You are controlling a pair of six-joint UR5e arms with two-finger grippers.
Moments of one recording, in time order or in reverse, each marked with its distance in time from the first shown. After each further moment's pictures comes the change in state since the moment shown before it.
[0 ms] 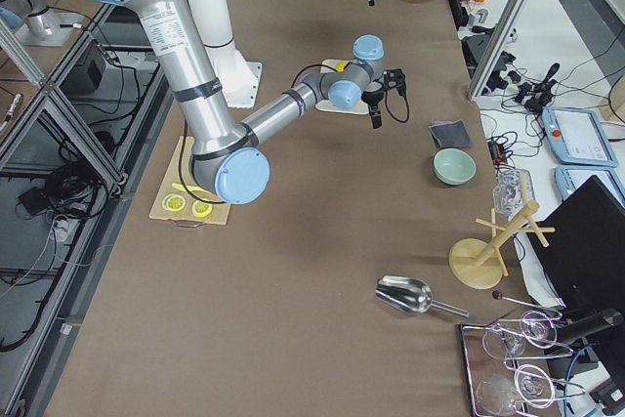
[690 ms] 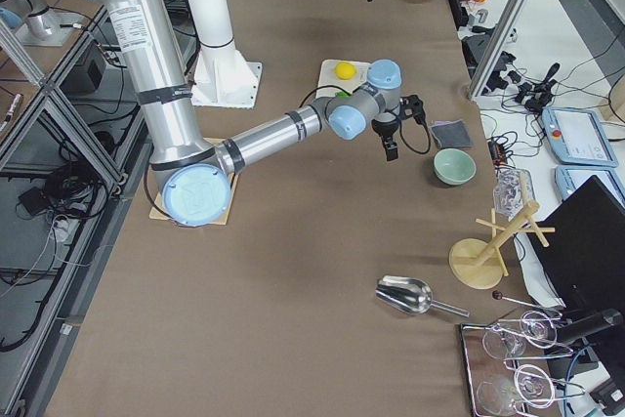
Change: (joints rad) left arm -0.094 0.132 -0.018 0.022 -0.103 0.085; right arm 0.270 -0.209 0.014 -0.009 0.183 -0.319
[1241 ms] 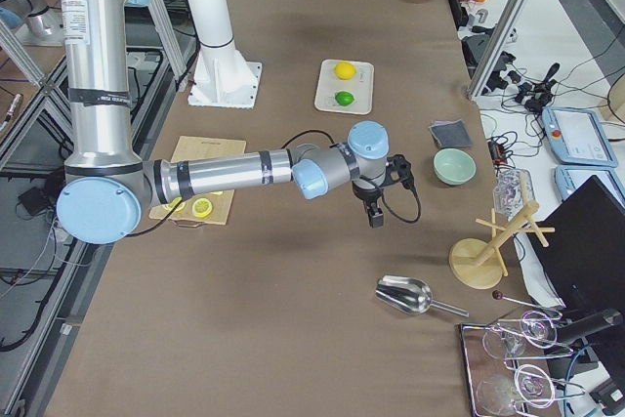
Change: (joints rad) left arm -0.272 0.174 -0.002 0.056 -0.167 0.340; right arm 0.211 -0.202 -0.007 -0.025 0.091 -0.409
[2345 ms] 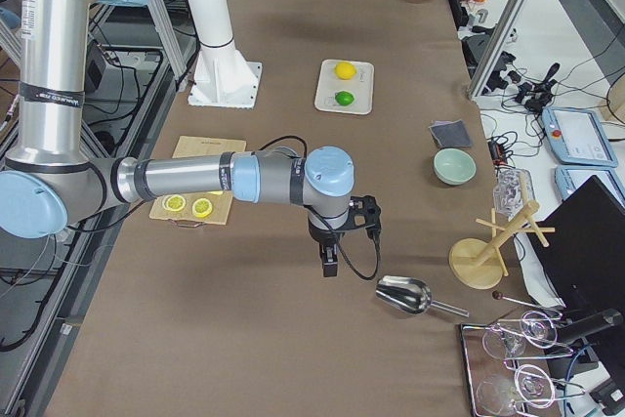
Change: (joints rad) left arm -0.251 0.156 0.010 0.188 -0.075 0.243; right arm 0.251 -0.127 0.178 -0.458 -0.017 -0.280
